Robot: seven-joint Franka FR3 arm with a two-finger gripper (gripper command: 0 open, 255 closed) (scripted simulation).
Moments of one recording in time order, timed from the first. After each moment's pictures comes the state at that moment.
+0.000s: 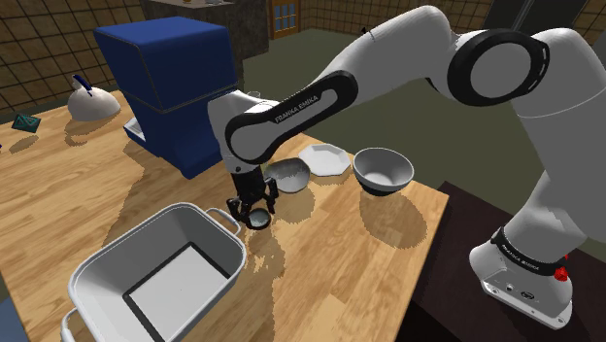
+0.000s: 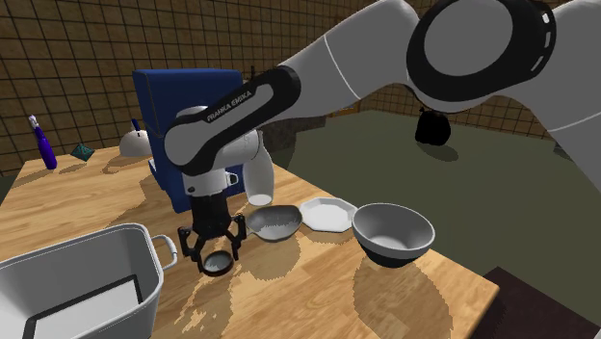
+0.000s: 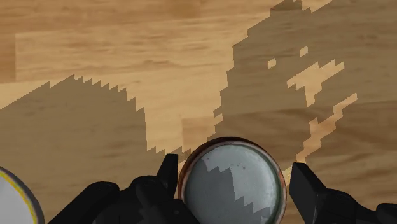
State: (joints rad) arm 0.33 0.81 0.36 -1.39 -0.05 1.93 0.61
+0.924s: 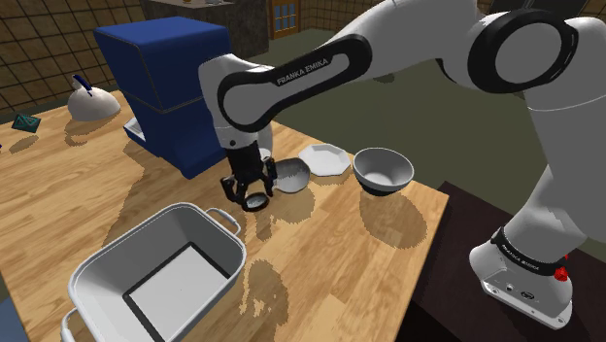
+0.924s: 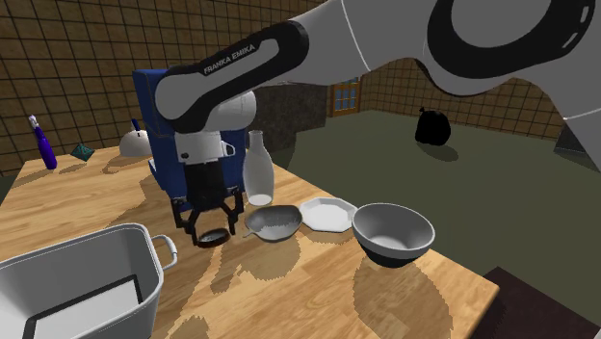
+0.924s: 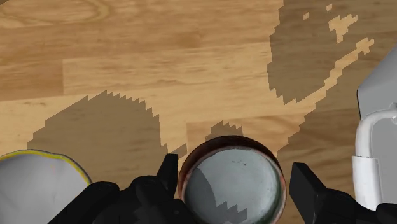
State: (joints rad) arm 0.32 0.72 0.38 -1.35 -0.03 1.80 0.62
